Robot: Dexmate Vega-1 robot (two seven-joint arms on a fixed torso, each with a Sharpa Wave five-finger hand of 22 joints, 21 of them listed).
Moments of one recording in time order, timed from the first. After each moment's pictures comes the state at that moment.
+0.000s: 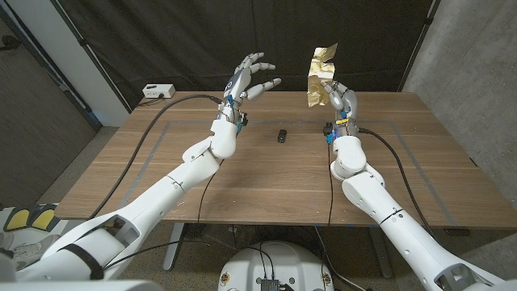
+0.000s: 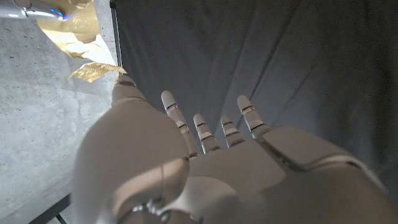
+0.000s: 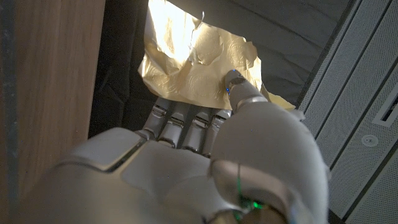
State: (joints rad) left arm 0.66 0.45 0.61 -1.53 0.39 -0.17 0.58; left_hand 1.00 -0.01 -0.15 0.01 0.36 0.64 -0.22 0.35 0.21 0.10 -0.20 0.32 0.36 -0.02 -0.04 0.20 0.24 -0.11 0.13 0.74 0.20; right arm -0.96 -0.35 -0.41 -1.74 0.23 0.22 -0.62; right_hand 1.06 0.11 0.43 -0.18 0.19 0.98 -0.06 0.41 0.25 0.69 -0.14 0.55 0.68 0.38 -0.04 0.73 0.74 -0.16 0.02 1.52 0.23
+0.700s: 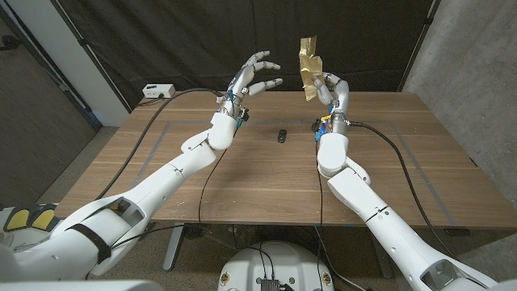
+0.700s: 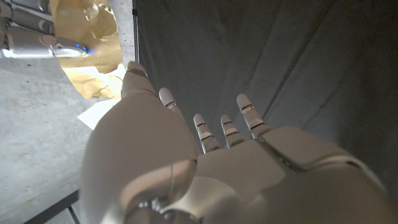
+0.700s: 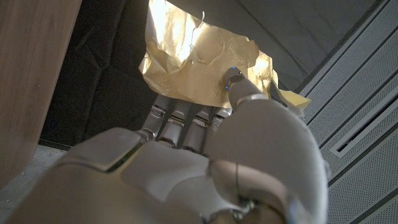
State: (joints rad) left arm 0.55 0.45 0.66 -1.37 0.37 -0.34 0.53; left_hand 1.12 0.02 -0.12 -0.05 0.37 0.70 -0.22 0.35 0.22 0.11 -0.21 0.32 0.35 -0.02 -0.04 0.21 0.23 -0.08 0.12 0.74 0.19; right arm -0.93 -0.31 -0.47 -1.81 -0.05 0.01 -0.75; right_hand 1.09 0.11 0.41 -0.18 0.18 0.99 -0.06 0.41 0.23 0.71 -0.12 0.58 0.68 0.39 -0.04 0.77 0.76 -0.17 0.04 1.54 0.24
